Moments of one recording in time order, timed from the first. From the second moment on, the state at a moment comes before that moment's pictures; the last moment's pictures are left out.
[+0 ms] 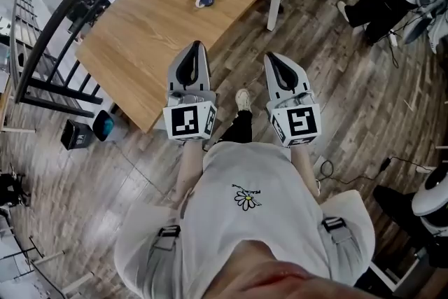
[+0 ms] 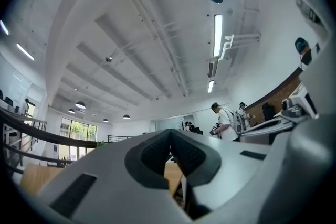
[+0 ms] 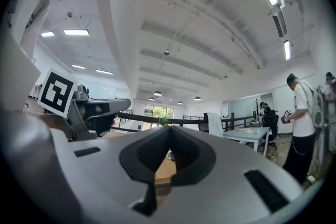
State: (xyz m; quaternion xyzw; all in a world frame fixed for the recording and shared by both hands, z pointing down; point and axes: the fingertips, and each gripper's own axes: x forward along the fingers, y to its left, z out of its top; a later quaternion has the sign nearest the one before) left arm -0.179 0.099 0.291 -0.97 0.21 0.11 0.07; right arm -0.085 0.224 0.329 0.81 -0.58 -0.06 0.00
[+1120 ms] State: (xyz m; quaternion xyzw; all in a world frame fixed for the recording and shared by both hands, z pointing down) left arm 0.023 -0.139 0.262 -0.93 0.30 0.14 0.14; right arm 0.152 -0.035 0.315 0.77 -0.64 -0.08 0.05
